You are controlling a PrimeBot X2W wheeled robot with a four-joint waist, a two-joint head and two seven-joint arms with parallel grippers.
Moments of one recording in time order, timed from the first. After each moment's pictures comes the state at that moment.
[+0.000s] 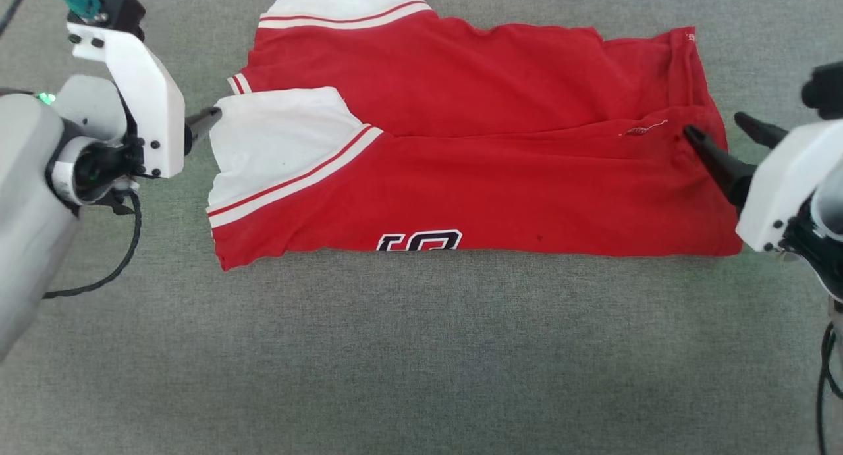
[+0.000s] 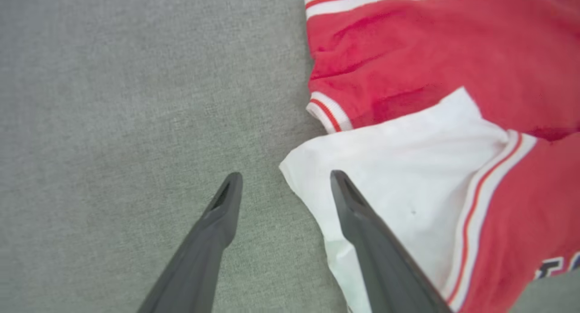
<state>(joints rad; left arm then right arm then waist) -1.12 0.64 -0.90 0.67 -1.07 -0.03 0.61 -0.55 -0.40 0.09 0.11 0.54 0.13 0.69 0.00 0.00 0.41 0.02</state>
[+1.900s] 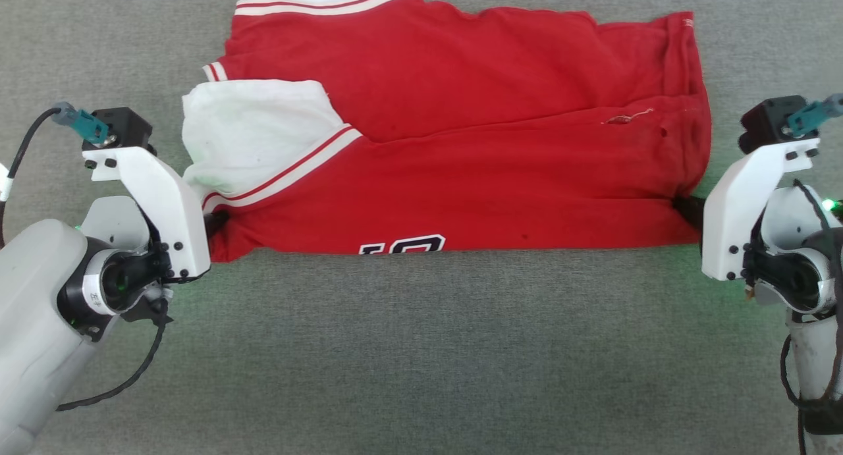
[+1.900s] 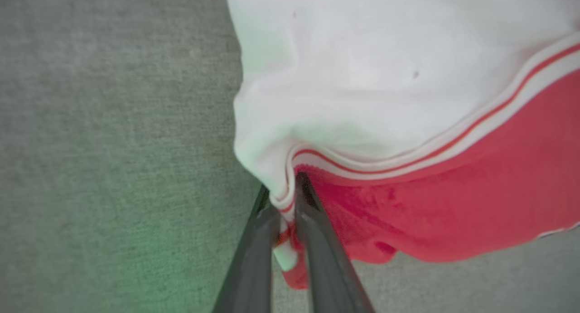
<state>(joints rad) -0.77 0.77 -0.83 0.22 -1.26 0.30 0.63 -0.50 -0.27 0.03 0.15 0.45 0.13 0.99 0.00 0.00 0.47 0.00</state>
